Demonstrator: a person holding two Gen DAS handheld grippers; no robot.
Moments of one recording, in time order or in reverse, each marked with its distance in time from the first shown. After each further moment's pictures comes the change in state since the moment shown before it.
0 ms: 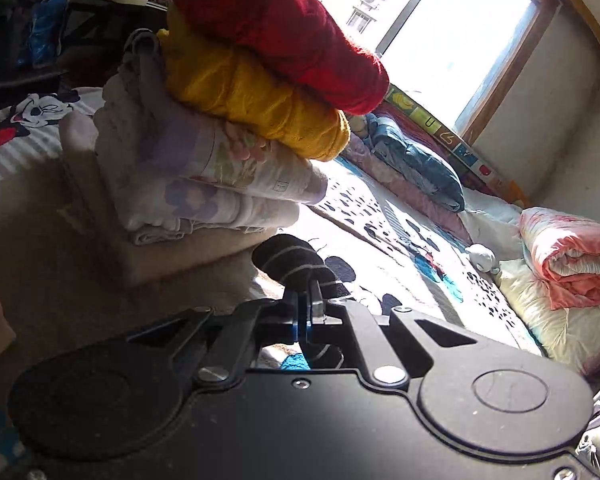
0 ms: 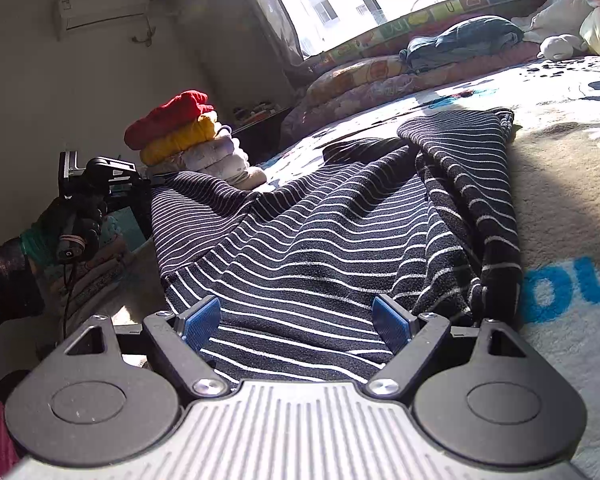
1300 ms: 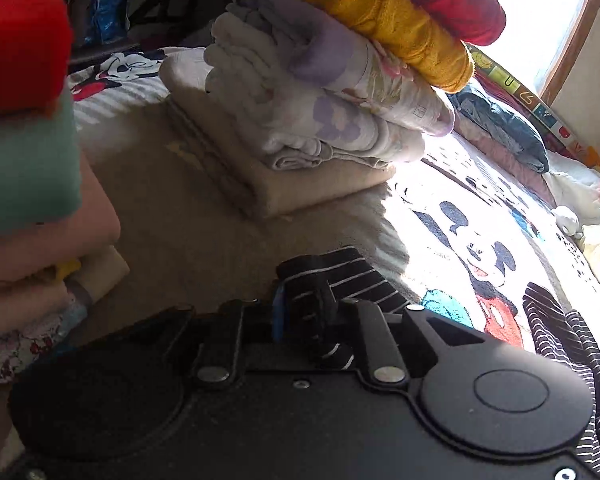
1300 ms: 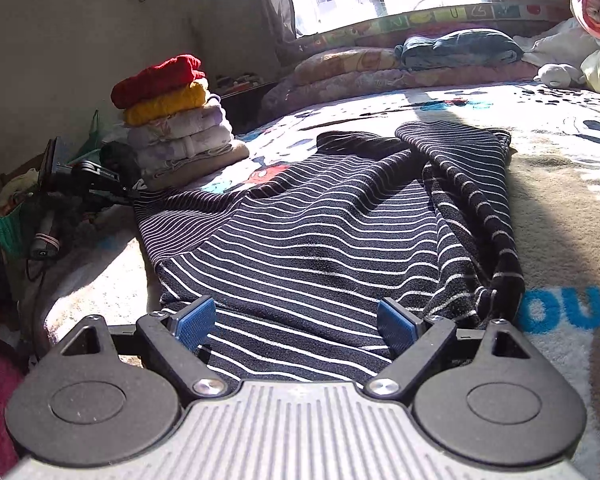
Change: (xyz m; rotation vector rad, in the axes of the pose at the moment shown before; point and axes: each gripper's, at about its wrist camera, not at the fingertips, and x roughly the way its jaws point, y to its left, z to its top) left arm 0.009 0.029 -0.020 0.081 0.057 0.199; right arm -0.001 0.048 0.009 -0.126 0.051 -0.130
